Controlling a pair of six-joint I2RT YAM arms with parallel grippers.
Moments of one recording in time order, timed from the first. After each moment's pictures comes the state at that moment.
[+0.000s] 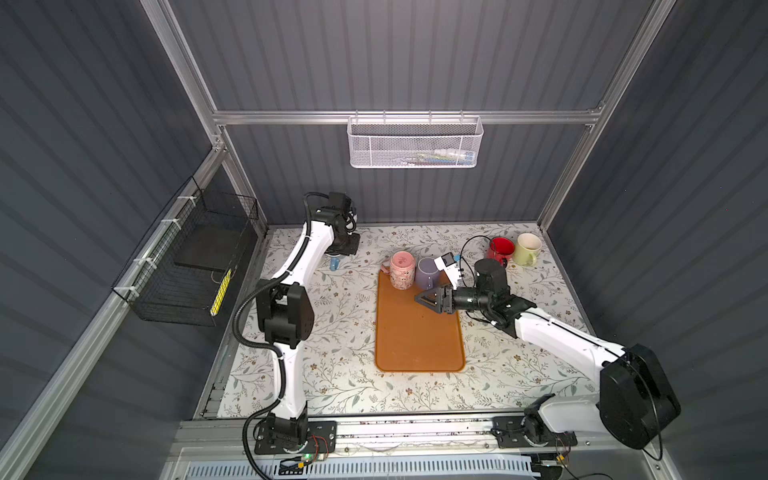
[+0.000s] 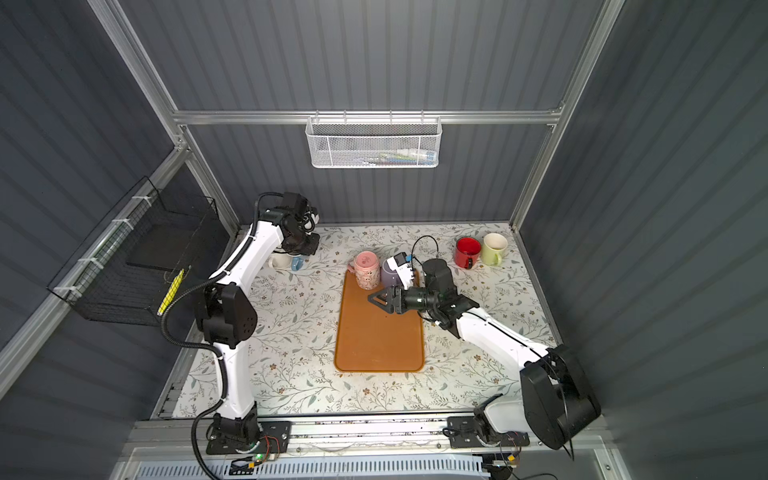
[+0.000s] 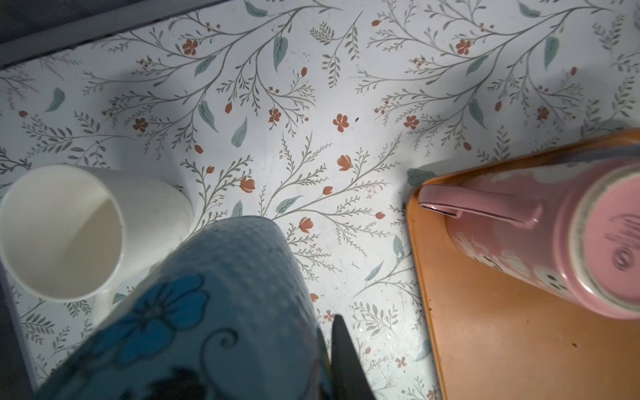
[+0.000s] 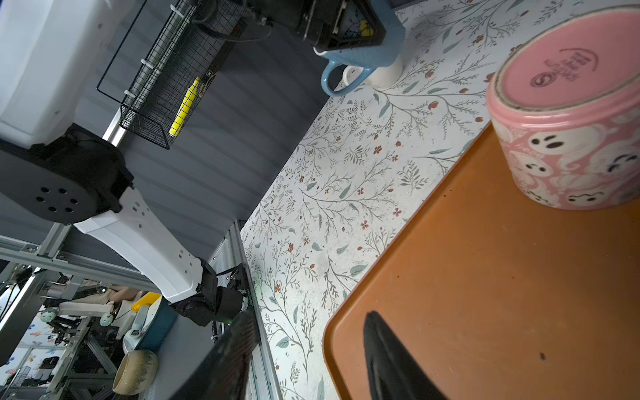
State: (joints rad) left arm -0.26 2.17 2.15 -1.13 0.01 0.04; right arm 0.49 1.35 0.81 0.13 -0.78 0.49
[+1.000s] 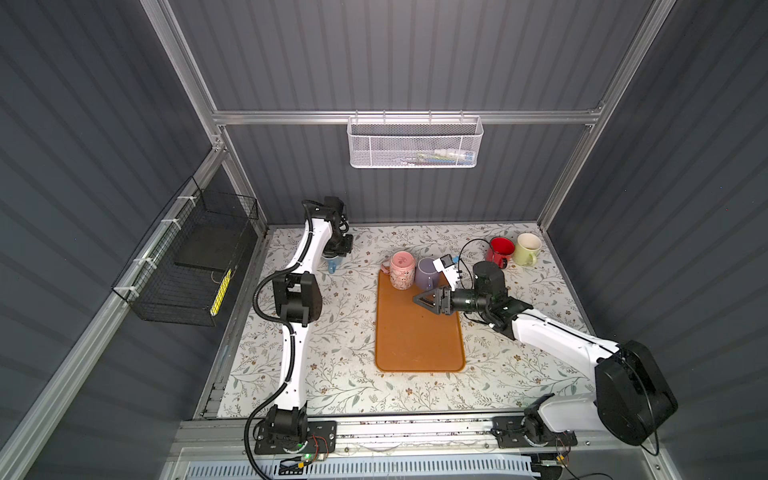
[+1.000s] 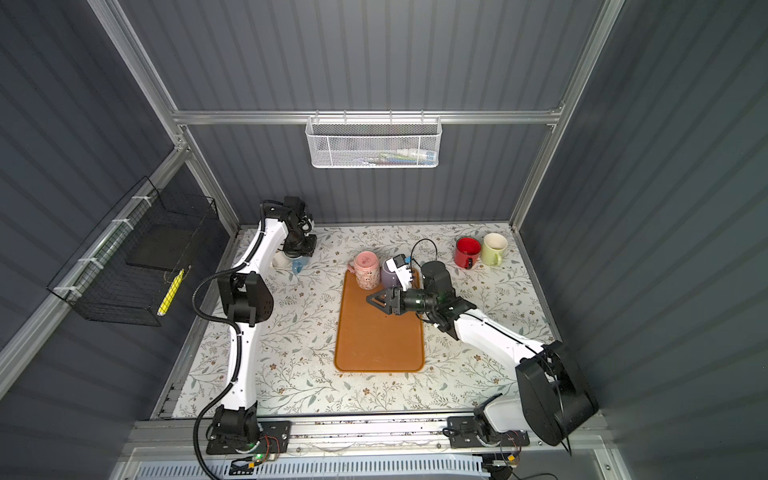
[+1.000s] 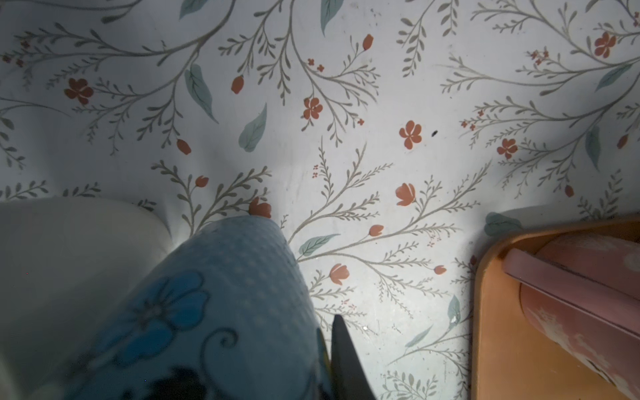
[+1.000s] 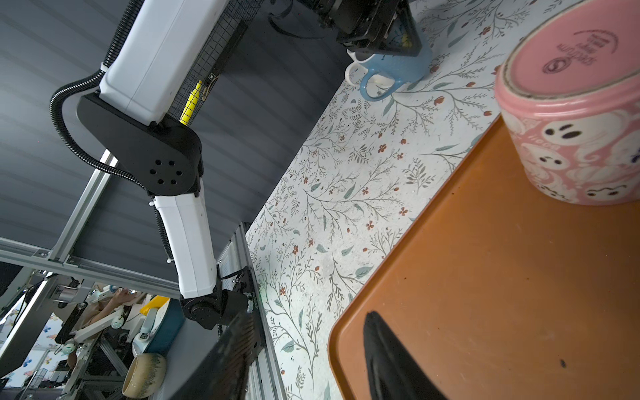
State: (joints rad) left arm -0.18 2.49 2.51 -1.28 0.08 0.00; right arm 0.51 1.38 0.78 0.20 -0.79 0.54
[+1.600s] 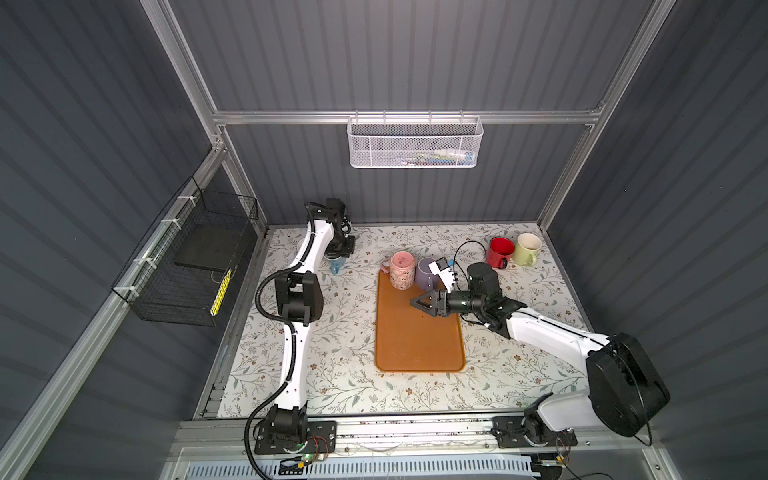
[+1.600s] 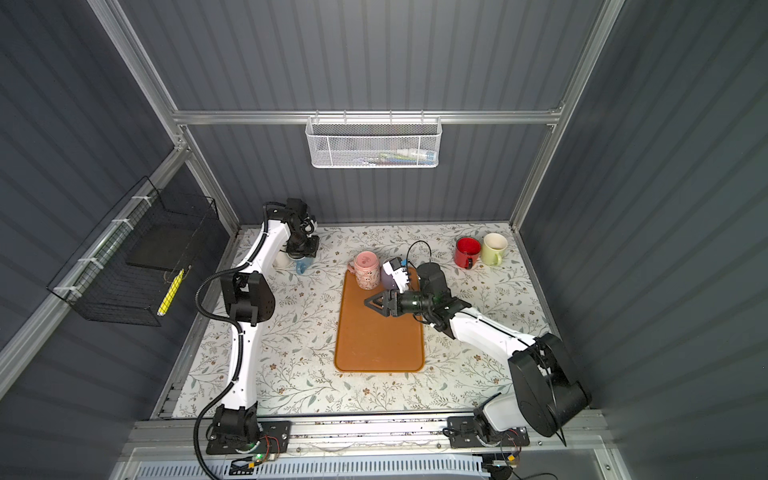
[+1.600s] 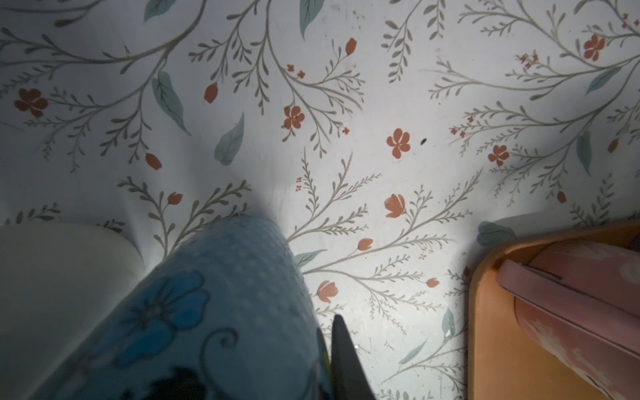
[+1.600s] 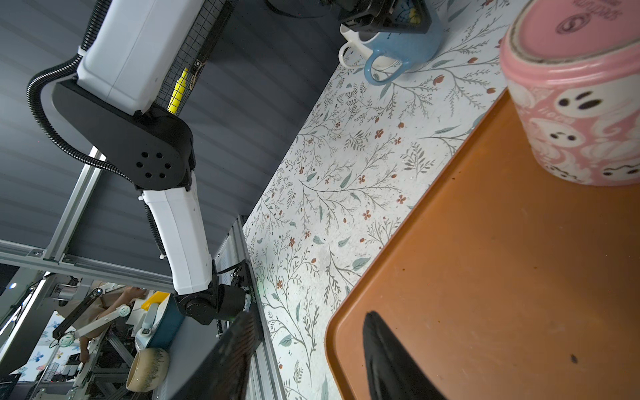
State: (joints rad) left arm -0.18 2.53 2.51 -1.25 0.11 0.00; right arm 0.52 1.42 0.78 0.21 -0.79 0.54
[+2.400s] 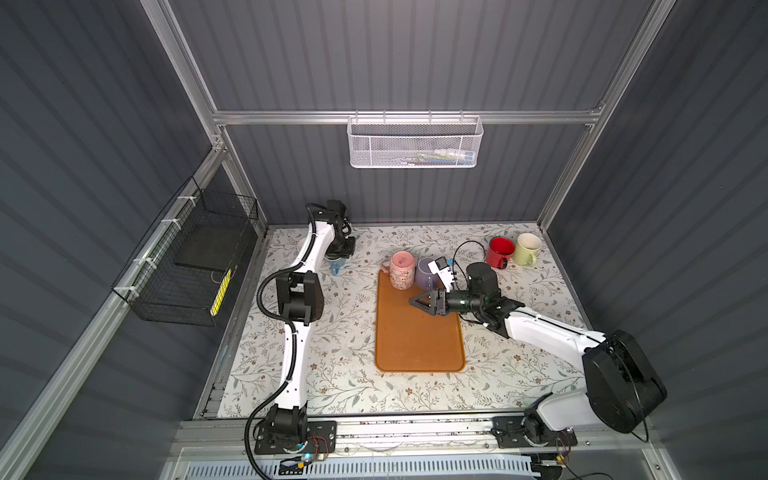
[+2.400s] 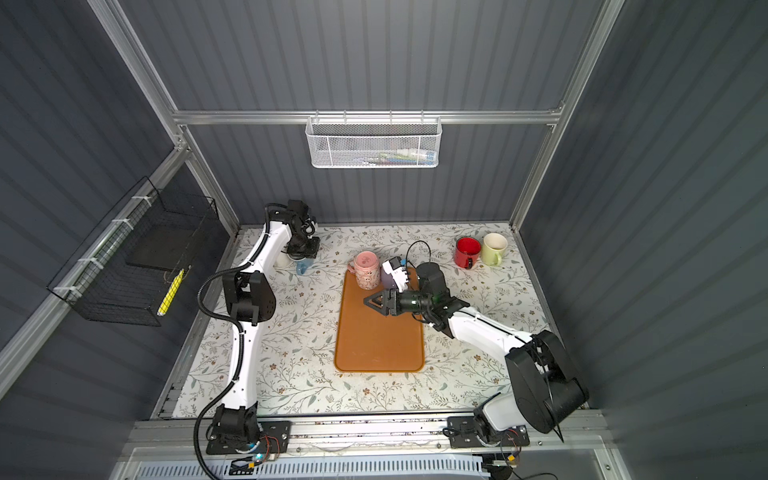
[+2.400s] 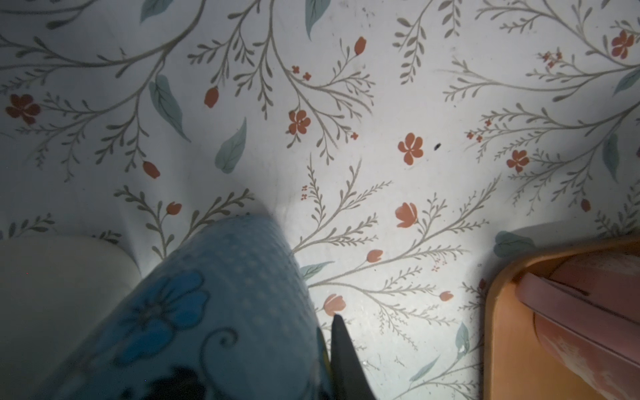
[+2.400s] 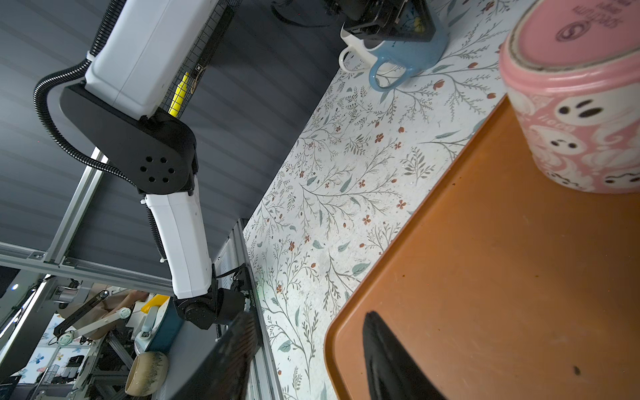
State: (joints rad) left arm -0.18 2.54 2.50 -1.22 0.09 0.01; right arm 0.52 1.44 0.78 0.24 -0.79 0.55
